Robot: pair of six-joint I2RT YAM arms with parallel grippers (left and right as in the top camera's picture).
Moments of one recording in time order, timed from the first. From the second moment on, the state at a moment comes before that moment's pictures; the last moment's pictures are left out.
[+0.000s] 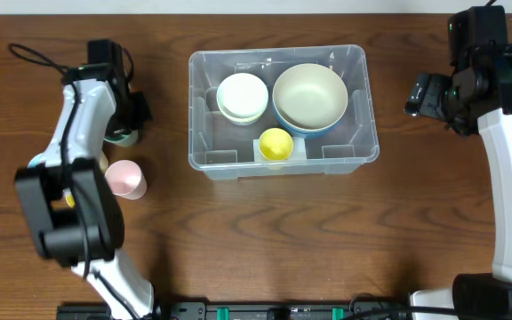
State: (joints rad) left arm 0.12 1.90 1.53 -0.93 -0.01 -0.25; right arm 0.05 1.61 1.84 -1.45 0.26 0.41
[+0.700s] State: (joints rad) left arm -0.62 1.56 1.54 -0.92 0.04 -0.22; right arm 0.05 1.61 1.84 -1.45 0.26 0.41
